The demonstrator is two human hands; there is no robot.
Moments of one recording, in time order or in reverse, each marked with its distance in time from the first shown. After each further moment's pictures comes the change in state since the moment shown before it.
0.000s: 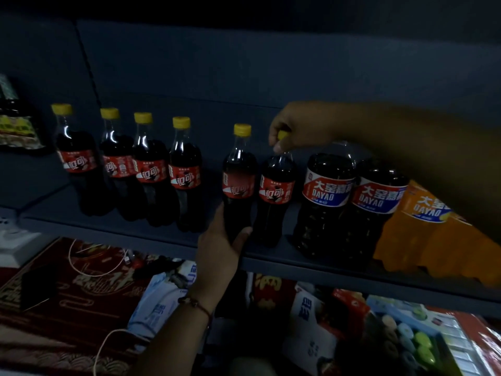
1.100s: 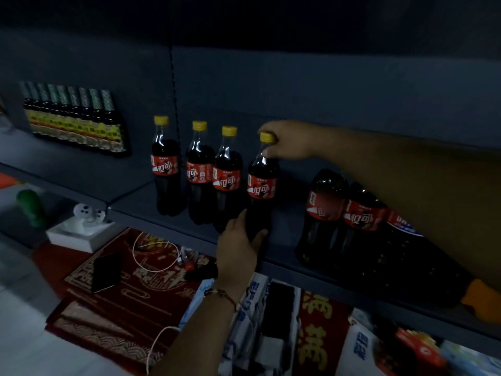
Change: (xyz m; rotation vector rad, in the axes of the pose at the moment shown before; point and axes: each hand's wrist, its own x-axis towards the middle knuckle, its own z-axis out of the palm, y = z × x) left_hand 0.029 -0.044 -0.067 0.272 0.129 -0.081; right_hand 0.105 -0.099 0.021 0.131 0.106 -0.066
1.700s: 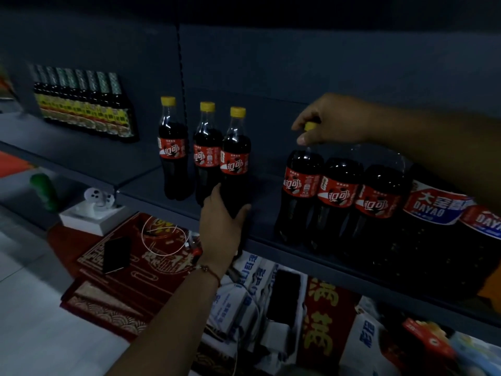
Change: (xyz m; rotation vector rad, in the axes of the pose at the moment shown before) left_hand 0.014 -0.020 -0.030 -0.068 0.167 -0.084; right_hand -0.041 0.023 -0.014 -0.012 0.047 -0.017
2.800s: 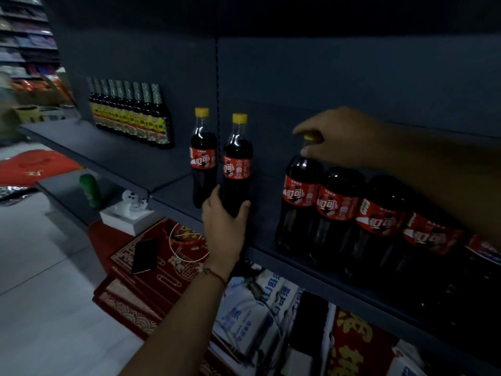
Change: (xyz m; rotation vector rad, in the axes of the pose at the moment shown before) left_hand 0.034 -0.018 -0.018 -0.090 0.181 -0.133; right_hand 0.030 -0.027 0.020 -0.049 0.118 -0.141
